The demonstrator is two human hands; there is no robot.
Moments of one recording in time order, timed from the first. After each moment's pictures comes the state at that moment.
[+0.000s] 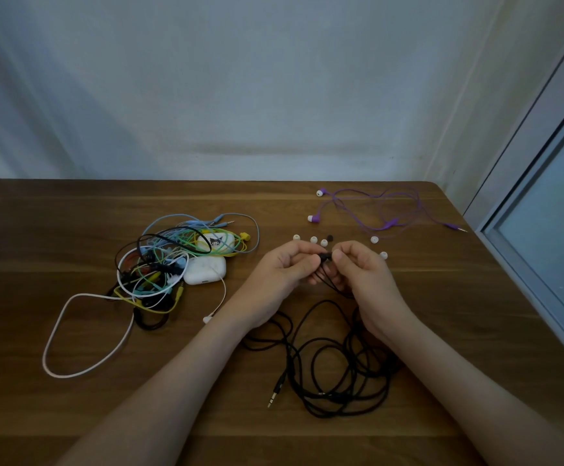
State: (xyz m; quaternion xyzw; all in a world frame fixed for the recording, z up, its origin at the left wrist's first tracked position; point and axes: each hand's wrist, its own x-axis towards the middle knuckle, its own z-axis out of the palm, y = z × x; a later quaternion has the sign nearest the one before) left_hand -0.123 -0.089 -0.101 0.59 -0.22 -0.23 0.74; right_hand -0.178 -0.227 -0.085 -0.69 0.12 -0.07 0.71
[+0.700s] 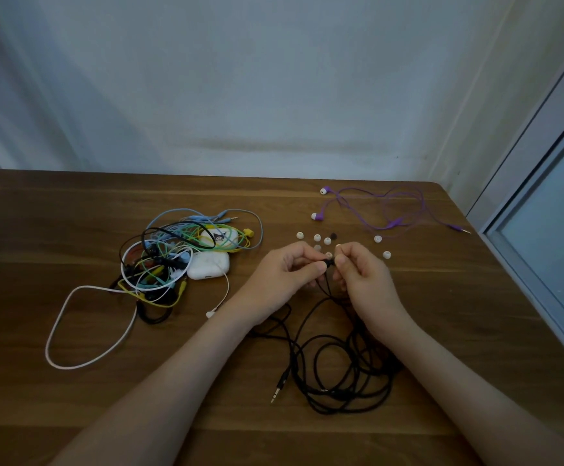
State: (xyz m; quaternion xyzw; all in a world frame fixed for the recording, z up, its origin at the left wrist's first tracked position) left_hand -0.123 -0.084 -0.103 0.69 -0.25 -0.18 0.65; right_hand -0.179 -0.226 -0.097 -0.79 0.09 -0.11 0.59
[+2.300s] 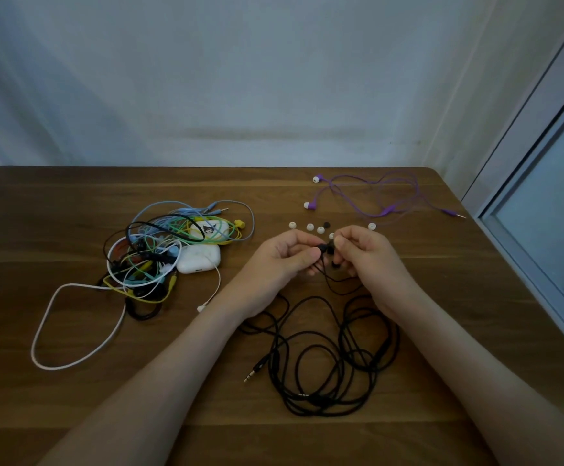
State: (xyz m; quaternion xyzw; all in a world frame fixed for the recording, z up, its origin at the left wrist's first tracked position) left_hand -0.122 -0.089 -0.103 0.58 -0.21 -0.26 0.74; right_hand -0.173 -0.241 -0.079 -0.79 0.12 -0.05 0.60
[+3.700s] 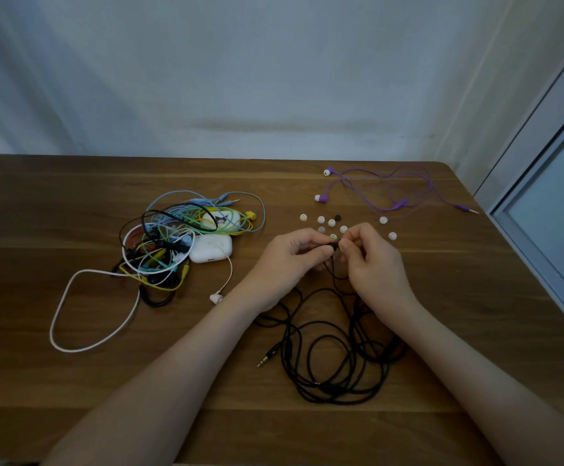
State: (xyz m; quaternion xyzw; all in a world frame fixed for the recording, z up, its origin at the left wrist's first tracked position) left_hand -0.125 -0.089 -0.108 0.69 -0.23 -0.18 0.67; right_hand -0.182 -0.228 -0.099 -0.87 0.07 -0.17 0.46
